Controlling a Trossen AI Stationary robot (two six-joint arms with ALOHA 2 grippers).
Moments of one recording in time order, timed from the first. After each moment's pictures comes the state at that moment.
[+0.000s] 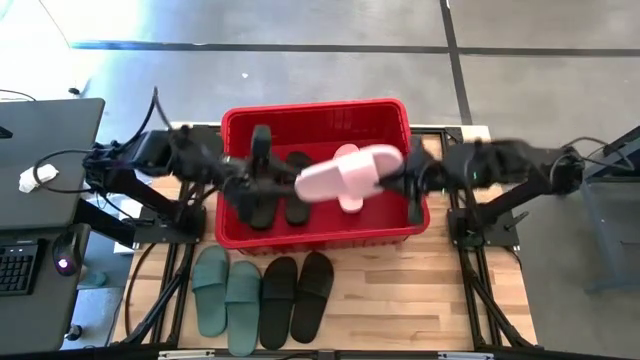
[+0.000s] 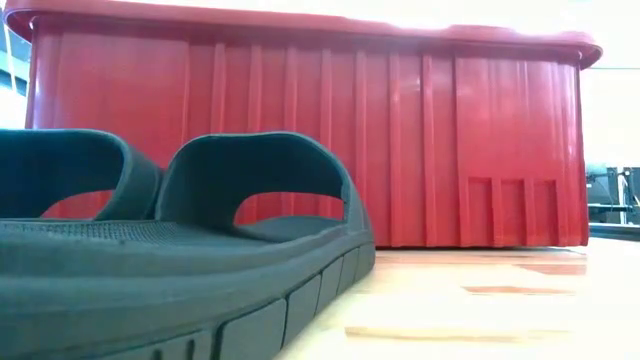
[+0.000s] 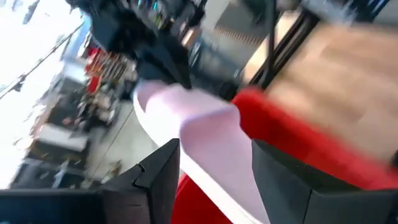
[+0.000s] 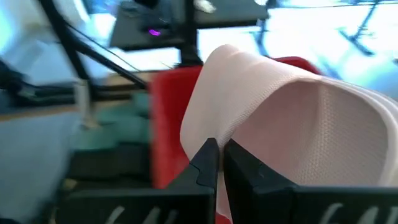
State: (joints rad) left arm -0.07 1.37 1.84 -0.81 -0.20 0.91; right arm 0.23 1.23 1.64 -0.85 0.30 0.14
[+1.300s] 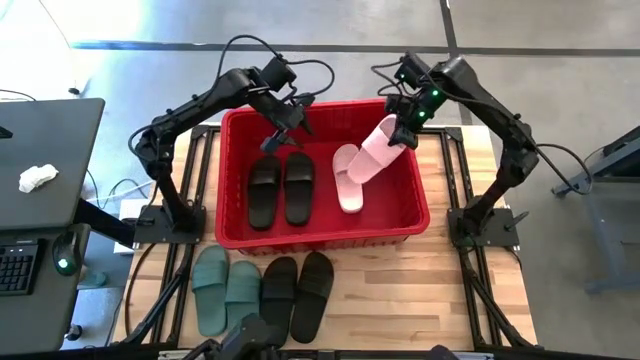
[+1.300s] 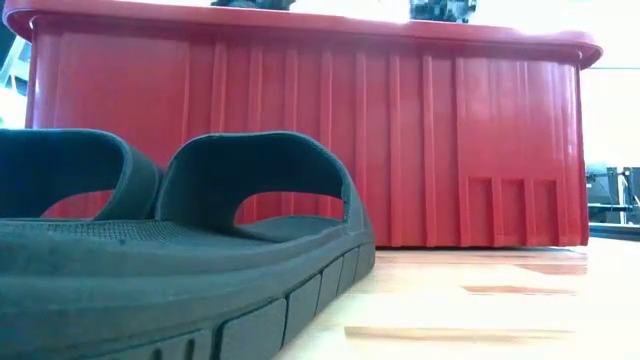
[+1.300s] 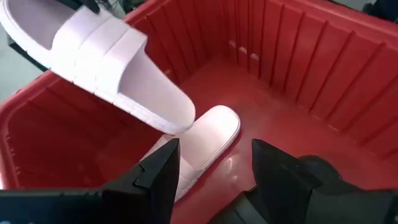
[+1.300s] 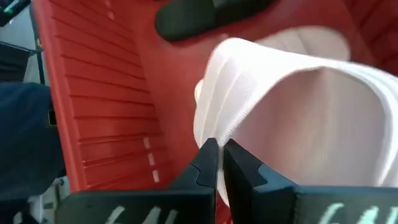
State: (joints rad) left arm 0.75 1.77 1.84 -1.09 0.75 1.15; right arm -0.75 1.64 1.87 -1.57 -0.55 -0.37
